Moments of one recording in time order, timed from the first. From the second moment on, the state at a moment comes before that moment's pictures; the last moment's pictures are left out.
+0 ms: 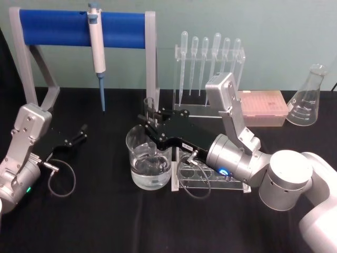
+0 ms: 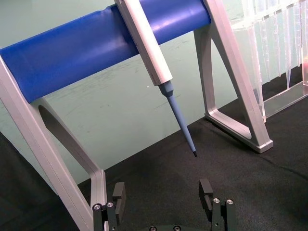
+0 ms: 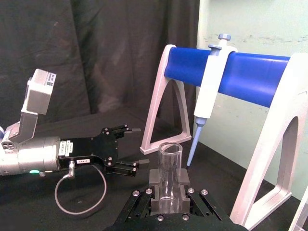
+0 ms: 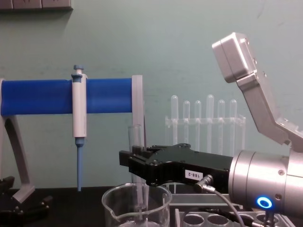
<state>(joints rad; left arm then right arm) -0.20 0.60 0.45 -1.41 -0.25 -0.12 0.03 0.39 0.31 -0.57 -1.44 0.38 0.01 0.47</state>
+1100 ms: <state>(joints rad) -0.20 0.60 0.45 -1.41 -0.25 -0.12 0.03 0.39 0.31 -0.57 -1.44 0.38 0.01 0.47</state>
